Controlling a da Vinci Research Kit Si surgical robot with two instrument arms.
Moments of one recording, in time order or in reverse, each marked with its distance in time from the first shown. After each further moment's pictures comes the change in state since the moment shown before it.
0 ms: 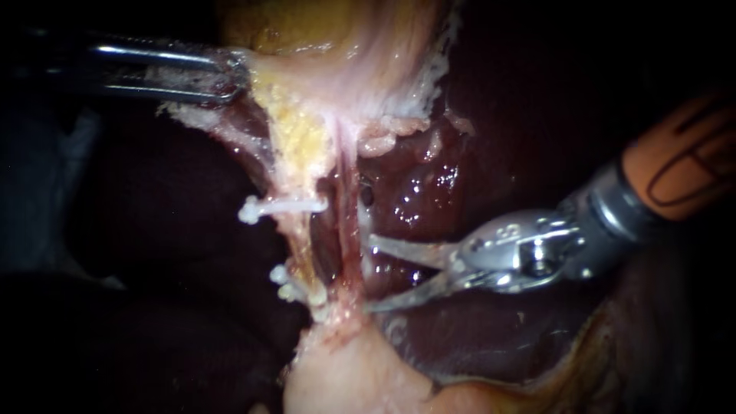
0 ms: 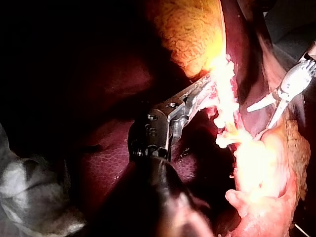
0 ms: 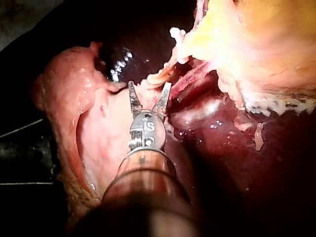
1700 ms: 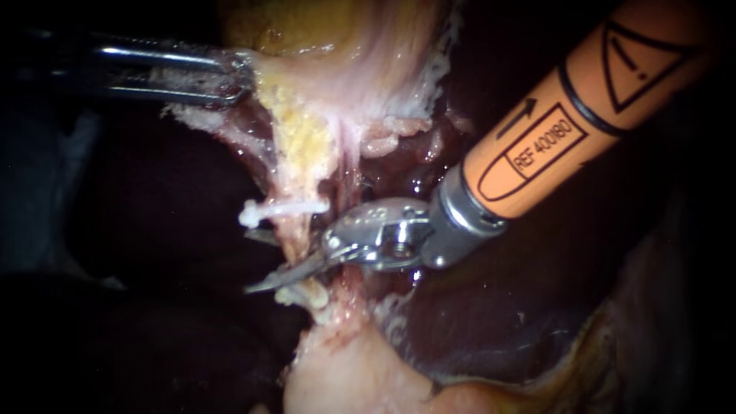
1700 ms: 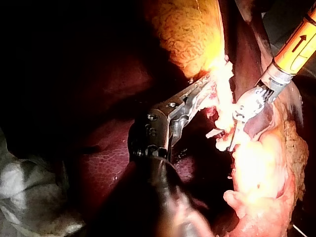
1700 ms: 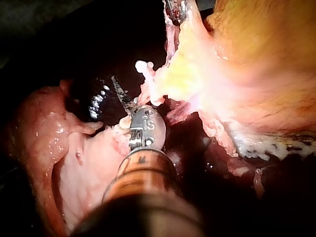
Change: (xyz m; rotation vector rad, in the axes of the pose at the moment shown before) right arm 0.003 0.005 0.011 0.173 0.167 0.042; left arm 0.000 0.000 0.000 0.005 0.002 -0.001
